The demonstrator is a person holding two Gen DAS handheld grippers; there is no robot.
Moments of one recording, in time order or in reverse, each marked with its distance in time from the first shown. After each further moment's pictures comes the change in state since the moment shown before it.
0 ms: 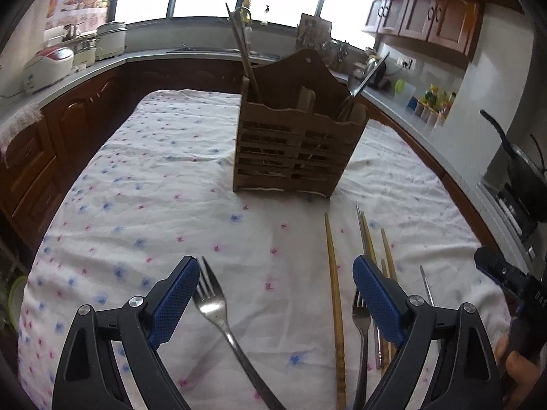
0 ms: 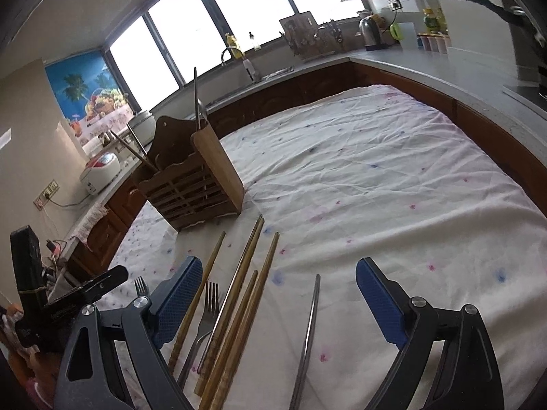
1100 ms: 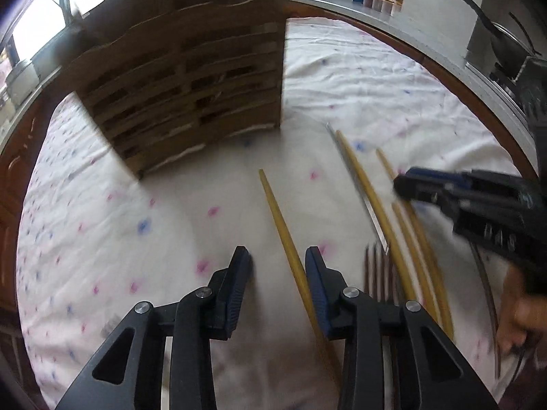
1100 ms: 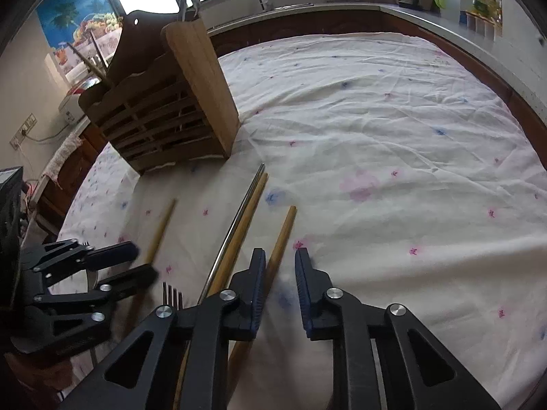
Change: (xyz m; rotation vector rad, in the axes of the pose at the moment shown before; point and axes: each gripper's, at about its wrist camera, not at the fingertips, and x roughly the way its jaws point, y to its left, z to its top) left arm 0.135 -0.051 0.022 0.345 0.338 -0.038; right arm 0.103 0.023 0.002 -0.150 0.295 -0.077
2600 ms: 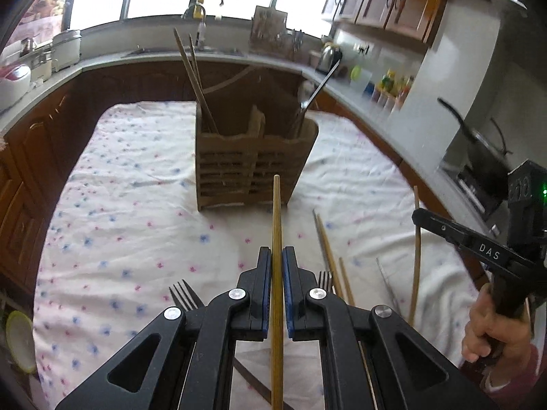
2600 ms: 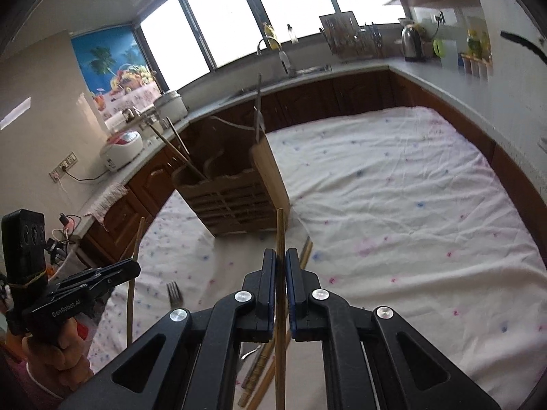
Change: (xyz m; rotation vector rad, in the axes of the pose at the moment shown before) left arm -0.162 0.051 -0.056 -0.235 -0.311 -0.131; right arm -0.124 0.022 0.009 0.015 -0.272 0.128
